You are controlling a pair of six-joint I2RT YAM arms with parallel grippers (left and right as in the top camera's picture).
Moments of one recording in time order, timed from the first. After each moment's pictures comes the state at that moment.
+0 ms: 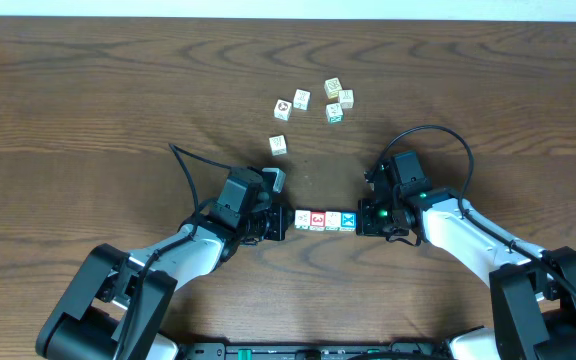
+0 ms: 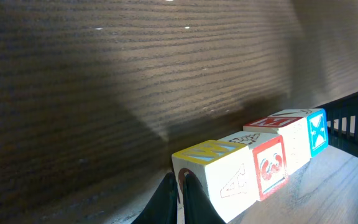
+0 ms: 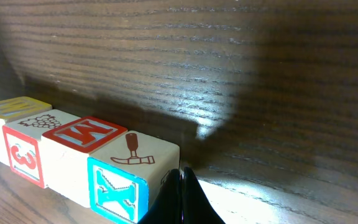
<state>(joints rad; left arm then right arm) -0.49 1.61 0.54 0.16 0.44 -0.49 0.33 1.60 0.73 -0.41 -0.35 0.37</state>
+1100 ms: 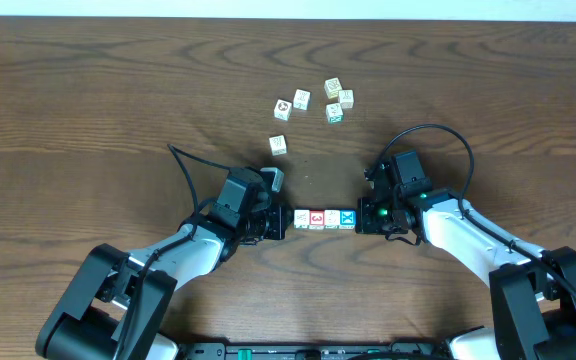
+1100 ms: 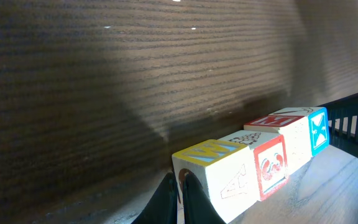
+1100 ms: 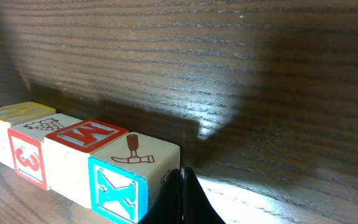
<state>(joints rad) -0.48 1.61 0.54 0.16 0.44 -0.51 0.33 1.60 0.72 -0.38 -0.35 0.37</state>
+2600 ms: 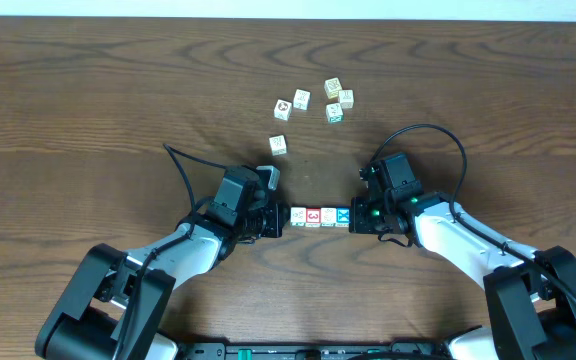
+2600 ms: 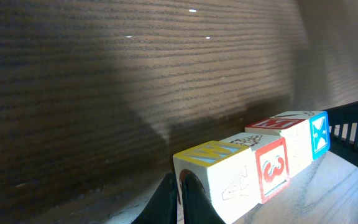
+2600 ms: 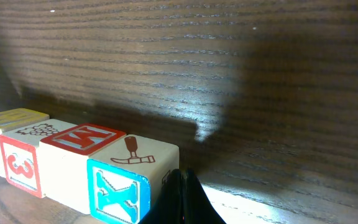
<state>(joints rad) -0.47 1.61 0.54 0.16 0.43 -0.51 0.39 1.60 0.72 -0.32 -0.29 0.46</state>
